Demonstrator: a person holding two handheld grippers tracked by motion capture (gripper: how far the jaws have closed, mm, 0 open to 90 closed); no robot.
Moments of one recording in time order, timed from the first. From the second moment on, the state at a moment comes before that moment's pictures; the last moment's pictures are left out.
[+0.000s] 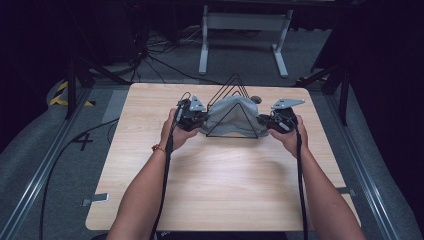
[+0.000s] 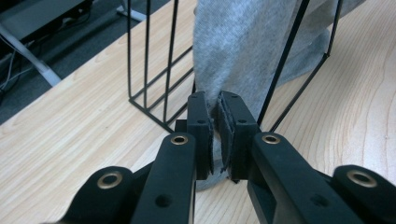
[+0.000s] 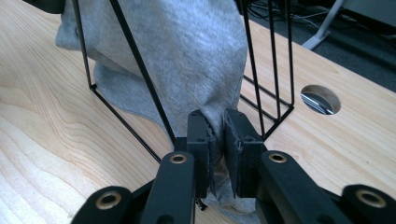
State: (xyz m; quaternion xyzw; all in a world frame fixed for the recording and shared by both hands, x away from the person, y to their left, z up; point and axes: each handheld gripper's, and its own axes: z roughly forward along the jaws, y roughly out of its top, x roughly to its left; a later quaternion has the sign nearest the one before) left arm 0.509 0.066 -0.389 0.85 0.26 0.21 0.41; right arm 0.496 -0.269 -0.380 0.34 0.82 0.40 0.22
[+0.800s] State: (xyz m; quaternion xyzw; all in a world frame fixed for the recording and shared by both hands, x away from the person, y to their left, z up) left arm 0.475 0.117 -0.371 0.86 0.25 0.23 0.39; right arm 0.467 -0.281 -0.349 0.33 0.82 0.38 0.25
